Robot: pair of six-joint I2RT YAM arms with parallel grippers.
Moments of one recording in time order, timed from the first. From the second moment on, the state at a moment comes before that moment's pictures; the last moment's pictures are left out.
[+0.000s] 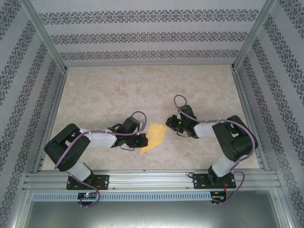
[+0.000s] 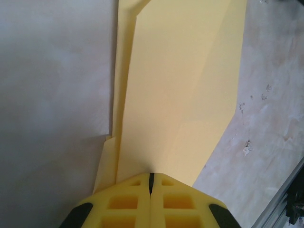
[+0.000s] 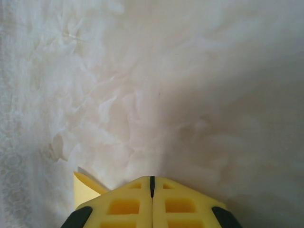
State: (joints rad) left arm -0.71 1.59 0.60 0.01 0.40 -0.74; right arm 0.43 1.64 0.58 0.27 -0.31 0.90
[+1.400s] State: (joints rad) left arm -0.68 1.58 0.77 -0.18 0.51 -0.75; right arm 0.69 1.70 0.53 0.46 -0.33 0.99
